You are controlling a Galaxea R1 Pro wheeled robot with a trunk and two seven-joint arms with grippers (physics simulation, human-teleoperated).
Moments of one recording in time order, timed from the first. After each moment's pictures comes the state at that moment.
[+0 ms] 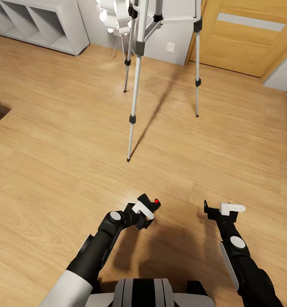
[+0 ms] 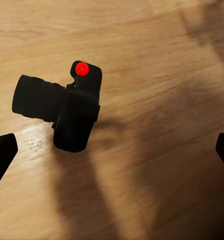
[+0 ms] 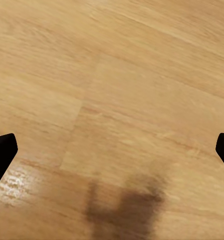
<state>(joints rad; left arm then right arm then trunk) -0.58 -0.17 -0.29 -1.16 -0.48 0.54 -0.52 -0.38 -0.06 -0.12 -1.23 0.06 0.04 -0.12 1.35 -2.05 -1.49</state>
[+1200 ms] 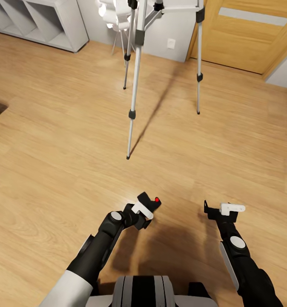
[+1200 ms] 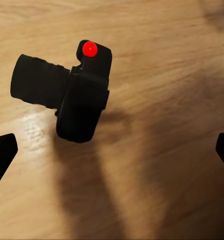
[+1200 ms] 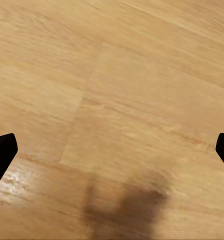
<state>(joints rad) -0.58 -0.17 -0.30 -1.16 -0.47 0.58 -0.48 -0.38 -0.06 -0.12 -1.23 0.06 0.04 -0.12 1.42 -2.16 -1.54</state>
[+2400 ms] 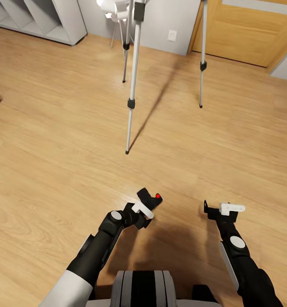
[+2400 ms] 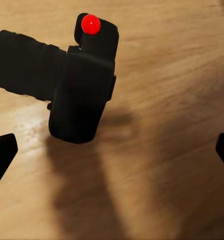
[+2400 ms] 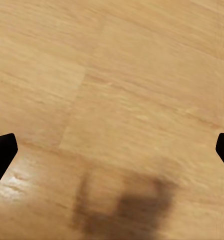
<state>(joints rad) -0.58 -0.17 -0.30 -1.17 -0.48 0.58 -0.48 -0.38 -0.06 -0.12 -1.23 0.06 0.04 -0.12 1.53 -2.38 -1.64</state>
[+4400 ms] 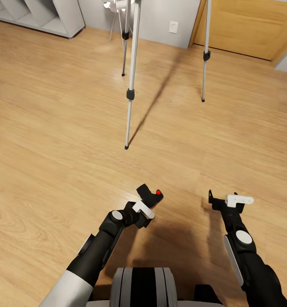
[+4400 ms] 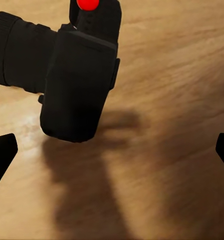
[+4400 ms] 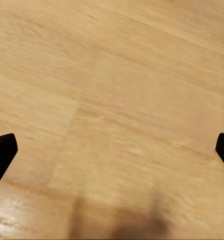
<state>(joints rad) -0.58 -0.17 -0.32 -1.19 -0.51 0.58 -0.48 -0.38 -0.07 -0.13 -1.36 0.06 0.04 -0.13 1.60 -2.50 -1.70</state>
